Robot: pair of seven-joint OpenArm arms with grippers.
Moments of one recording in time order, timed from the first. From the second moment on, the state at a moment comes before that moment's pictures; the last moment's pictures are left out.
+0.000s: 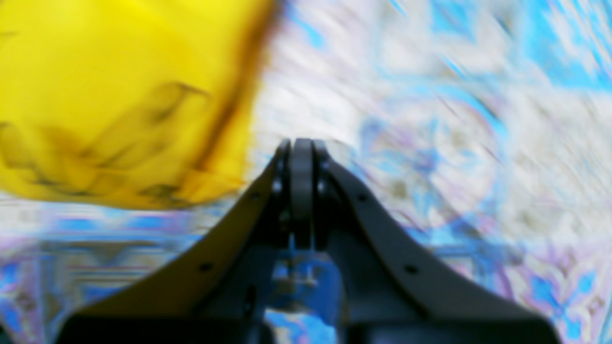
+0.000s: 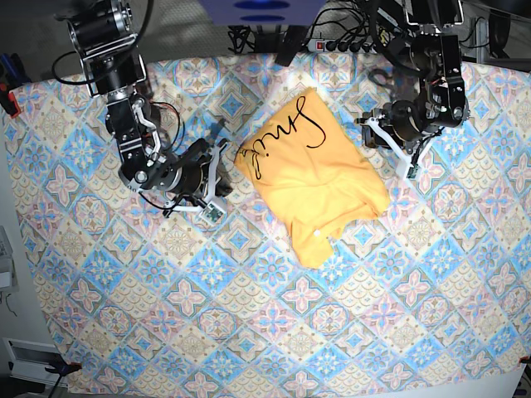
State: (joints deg) left arm 14.6 -11.2 -11.8 91.1 -24.8 -16.9 53.8; right arm 6.4 12.3 -15.5 74.3 6.2 37.3 -35.1
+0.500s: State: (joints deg) left arm -2.1 -7.7 -8.6 71.3 -25.6 -17.2 48.6; right arm -0.7 10.7 -16.5 77.2 6.6 37.7 -35.2
